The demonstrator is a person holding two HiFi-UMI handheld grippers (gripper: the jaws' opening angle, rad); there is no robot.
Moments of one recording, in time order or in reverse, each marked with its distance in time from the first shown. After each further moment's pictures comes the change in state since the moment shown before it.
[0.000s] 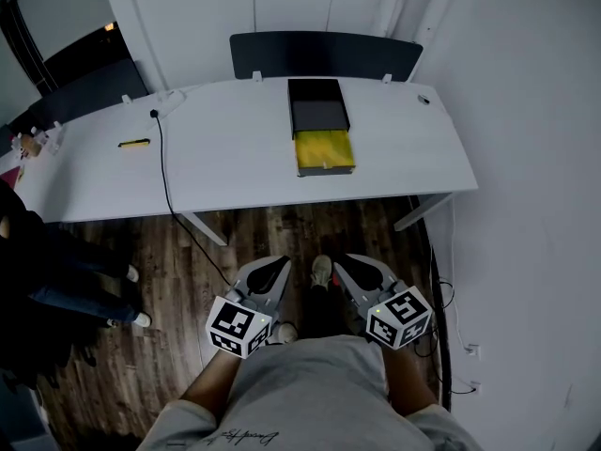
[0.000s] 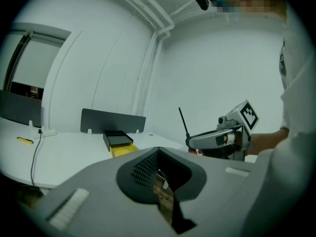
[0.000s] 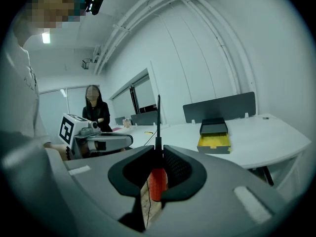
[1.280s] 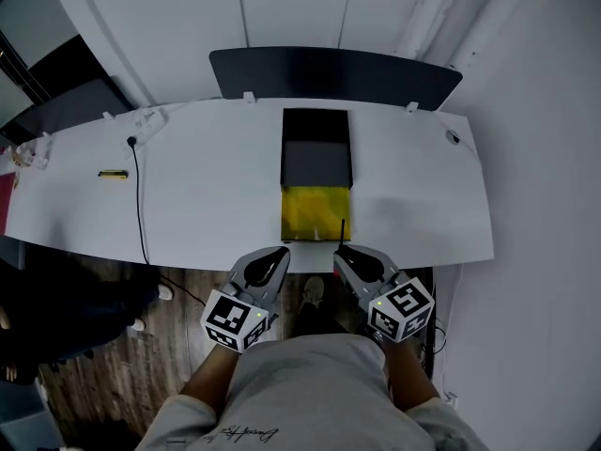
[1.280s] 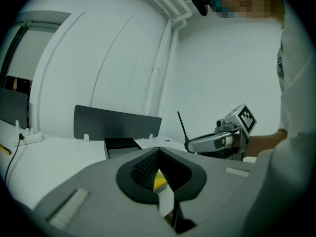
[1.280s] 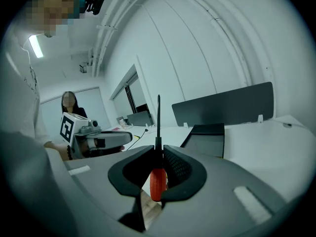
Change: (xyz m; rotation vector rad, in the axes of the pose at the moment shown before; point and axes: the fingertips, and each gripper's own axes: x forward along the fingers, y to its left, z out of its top) left arm 0.238 0.129 0.060 -0.052 0.022 0.103; right arm 0.154 -0.227 0.092 0.027 0.071 0.125
